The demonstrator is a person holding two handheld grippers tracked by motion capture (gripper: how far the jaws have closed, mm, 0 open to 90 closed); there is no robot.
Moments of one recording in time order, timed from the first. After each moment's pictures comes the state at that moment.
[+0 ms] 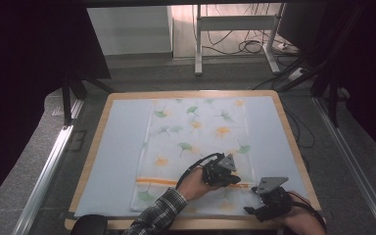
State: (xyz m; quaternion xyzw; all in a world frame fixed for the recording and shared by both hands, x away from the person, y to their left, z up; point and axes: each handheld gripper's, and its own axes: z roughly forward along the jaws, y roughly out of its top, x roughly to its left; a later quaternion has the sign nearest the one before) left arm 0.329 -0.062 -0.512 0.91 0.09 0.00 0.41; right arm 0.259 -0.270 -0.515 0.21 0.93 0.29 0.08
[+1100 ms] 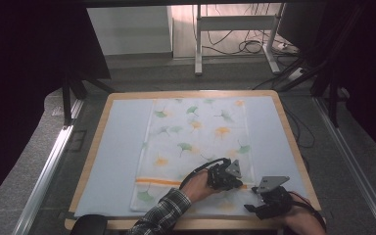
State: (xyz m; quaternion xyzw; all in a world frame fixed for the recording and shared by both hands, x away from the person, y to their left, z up) left arm 0.326 -0.070 -0.525 0.93 0.06 0.03 0.37; right arm 0.260 -0.272 -0.515 0.23 0.92 0.29 0.09
